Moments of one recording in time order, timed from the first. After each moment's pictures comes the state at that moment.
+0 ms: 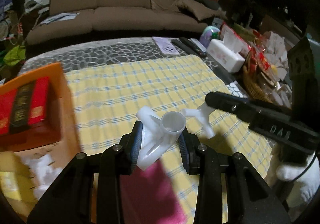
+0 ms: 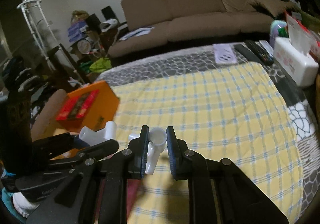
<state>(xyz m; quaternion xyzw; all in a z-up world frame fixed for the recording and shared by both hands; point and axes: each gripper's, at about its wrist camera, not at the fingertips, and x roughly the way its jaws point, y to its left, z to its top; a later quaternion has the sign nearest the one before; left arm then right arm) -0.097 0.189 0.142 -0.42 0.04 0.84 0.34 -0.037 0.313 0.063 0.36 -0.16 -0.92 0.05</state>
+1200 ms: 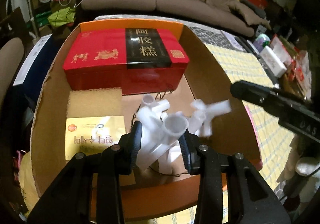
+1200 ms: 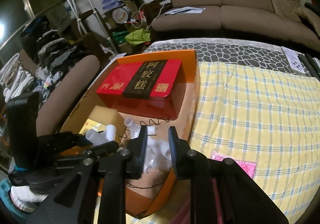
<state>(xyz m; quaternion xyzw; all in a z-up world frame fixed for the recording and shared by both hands) -0.119 -0.008 0.101 -0.48 -0.01 0.85 0.21 -0.093 0.123 0.043 0.41 -0.09 -0.89 0.16</state>
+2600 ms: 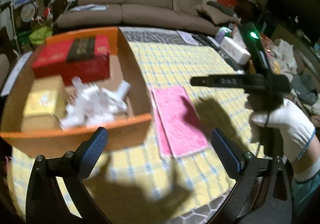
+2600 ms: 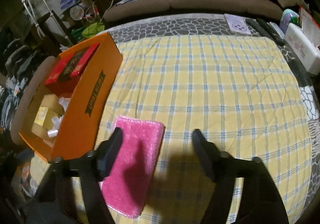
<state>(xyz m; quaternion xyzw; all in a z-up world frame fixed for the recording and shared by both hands) 0.004 0.074 0.116 -0.43 0.00 0.86 0.29 -0.051 0.249 0.009 0.47 -0.11 -0.87 0.03</state>
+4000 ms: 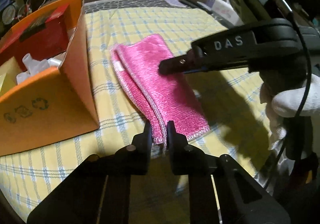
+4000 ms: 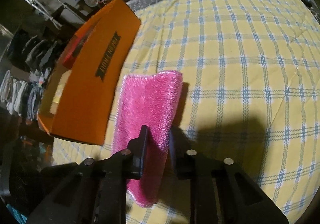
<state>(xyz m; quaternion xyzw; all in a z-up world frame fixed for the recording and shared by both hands) 0.008 0.142 0.049 -0.47 0.07 0.82 0.31 -0.044 0.247 -0.038 0.52 -0.19 -0.82 0.15</state>
